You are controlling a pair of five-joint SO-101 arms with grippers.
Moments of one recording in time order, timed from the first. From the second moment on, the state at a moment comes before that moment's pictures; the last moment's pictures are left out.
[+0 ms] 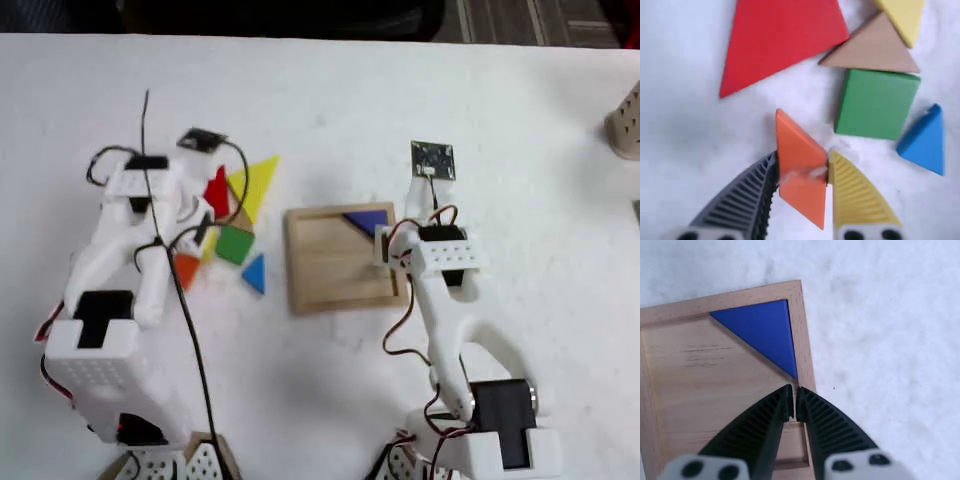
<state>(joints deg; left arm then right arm) -8.7 17.4 10.5 73.3 -11.9 -8.0 -9.2 43.1 41.1 -5.8</state>
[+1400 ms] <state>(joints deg) 29.9 22.8 0.2 65.6 18.1 3.7 -9.2 44.3 41.4 -5.8</state>
